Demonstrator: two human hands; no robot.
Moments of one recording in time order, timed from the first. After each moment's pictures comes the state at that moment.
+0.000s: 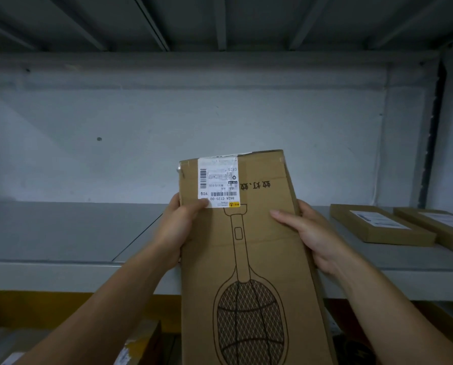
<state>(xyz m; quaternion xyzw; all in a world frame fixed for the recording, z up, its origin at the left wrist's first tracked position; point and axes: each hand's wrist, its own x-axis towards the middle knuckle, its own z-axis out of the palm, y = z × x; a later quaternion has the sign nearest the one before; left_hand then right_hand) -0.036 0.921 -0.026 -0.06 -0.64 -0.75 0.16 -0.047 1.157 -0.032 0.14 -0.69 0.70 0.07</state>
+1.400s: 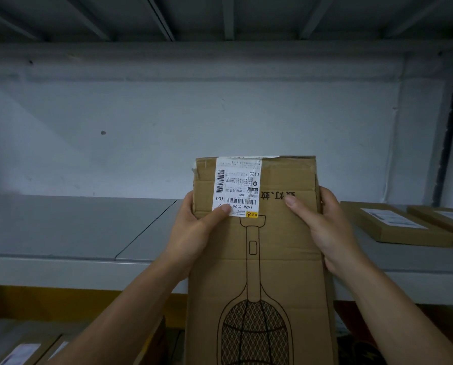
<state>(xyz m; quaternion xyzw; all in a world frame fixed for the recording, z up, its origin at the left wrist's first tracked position) -0.033 0.930 -0.046 -0.12 -0.67 -0.70 0.21 -0.046 1.148 -0.036 0.16 -0.65 0.71 0.23</state>
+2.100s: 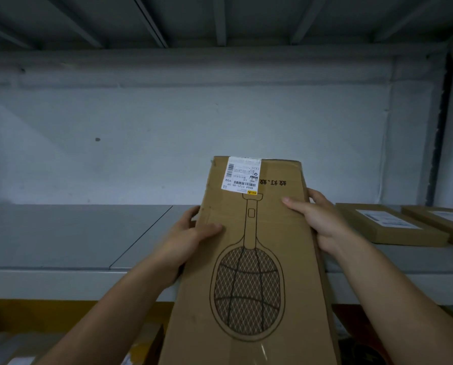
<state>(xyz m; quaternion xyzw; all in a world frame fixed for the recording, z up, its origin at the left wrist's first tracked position) -0.032 0.915 -0.038 -0.05 -0.74 -0.68 0.03 -0.087 1.163 -0.018 0.06 -0.65 0.75 0.11</state>
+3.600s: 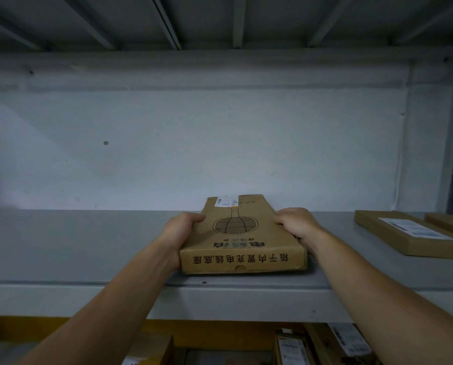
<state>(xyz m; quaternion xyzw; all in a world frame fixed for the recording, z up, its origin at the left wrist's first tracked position) -0.091 0.866 -0.024 0.09 -0.64 -0.77 0.00 -0.140 1.097 -0.018 -0.03 -0.81 0.58 0.07</state>
